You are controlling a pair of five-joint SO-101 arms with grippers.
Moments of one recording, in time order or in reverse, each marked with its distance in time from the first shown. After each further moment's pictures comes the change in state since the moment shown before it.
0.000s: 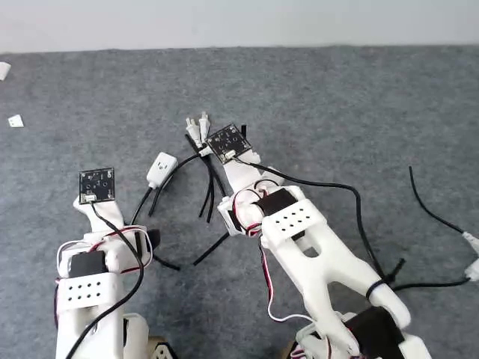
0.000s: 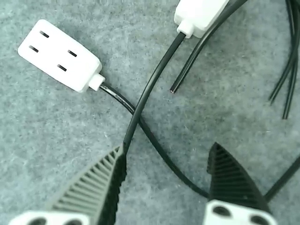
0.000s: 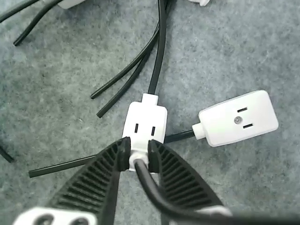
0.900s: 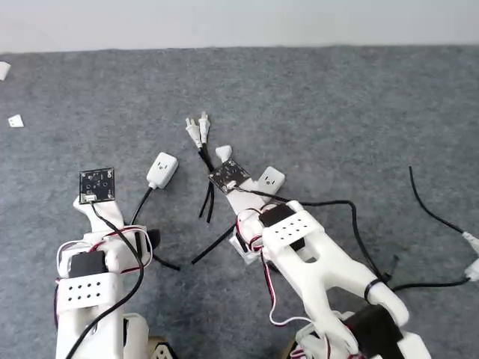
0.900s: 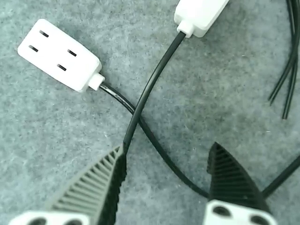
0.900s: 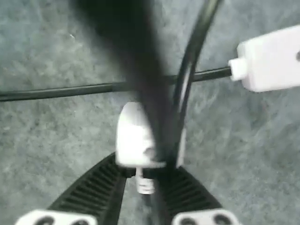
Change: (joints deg) left arm 0.0 0.0 0.0 -0.1 -0.1; right arm -0.6 -0.7 8.0 3.1 5.2
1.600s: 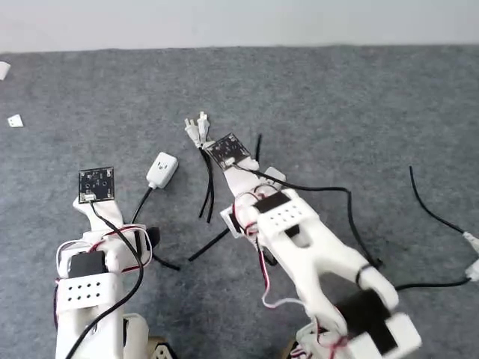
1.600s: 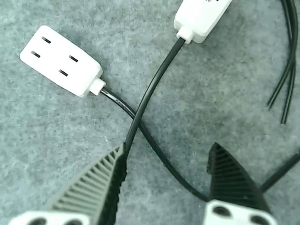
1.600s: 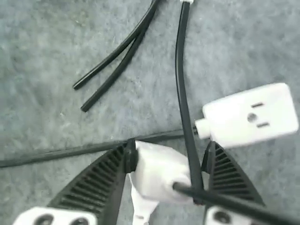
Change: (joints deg) left arm 0.0 0.0 0.0 -1.0 0.0; right arm 1.3 8.1 -8.4 -10.1 -4.1
